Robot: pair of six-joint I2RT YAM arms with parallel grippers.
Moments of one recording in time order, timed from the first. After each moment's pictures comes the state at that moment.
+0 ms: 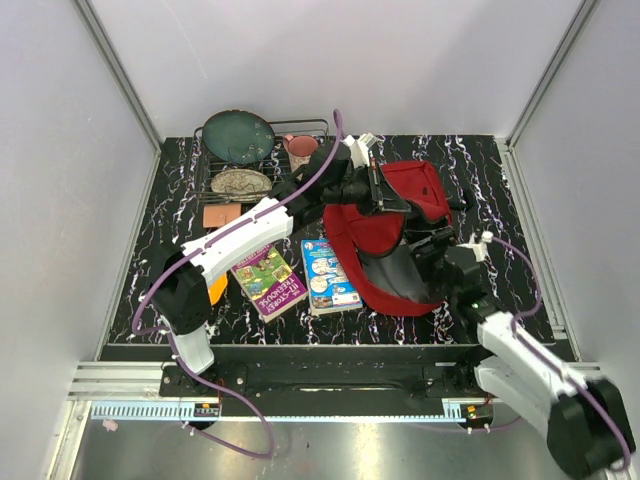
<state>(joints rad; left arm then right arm) -0.79 1.77 1.61 -0.14 0.50 -1.02 0.39 0.96 0.33 0.27 0.19 1.32</state>
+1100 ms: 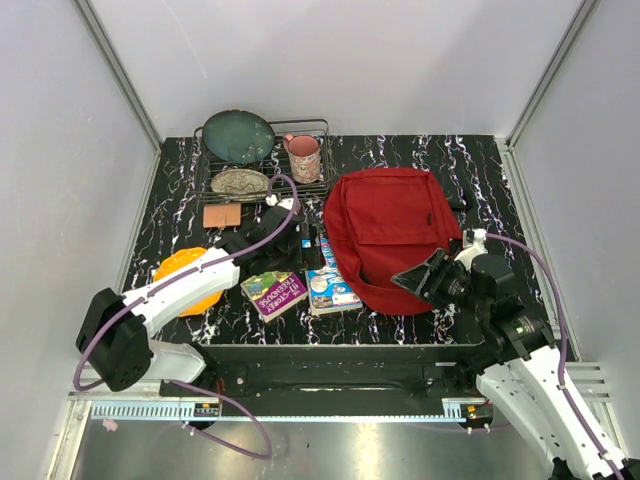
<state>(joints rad) -0.72 1.32 0.96 -0.48 -0.06 -0.68 0.39 0.48 0.60 -0.58 -0.31 0.97</state>
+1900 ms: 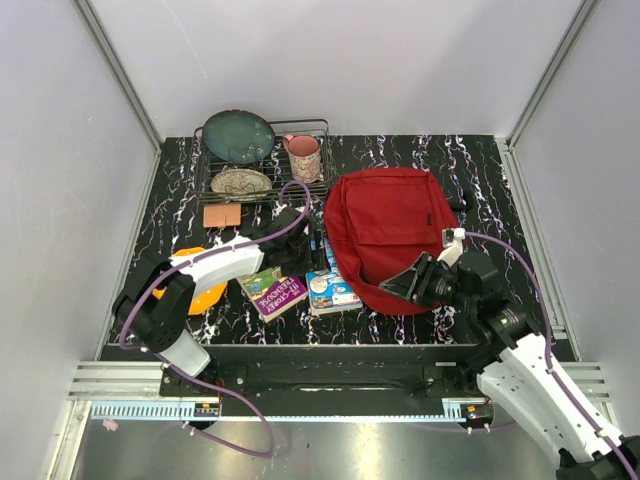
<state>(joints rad) -0.66 1.59 0.94 -0.32 0.11 -0.74 0.44 0.55 0.52 -0.39 -0.44 0.98</state>
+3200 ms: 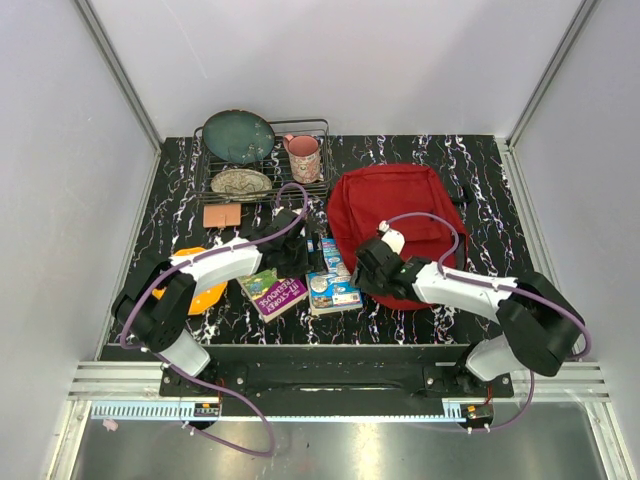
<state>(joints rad) -0.64 1.59 0.91 -0.31 0.11 -0.73 0.83 1.45 0.76 -0.26 0.23 1.01</state>
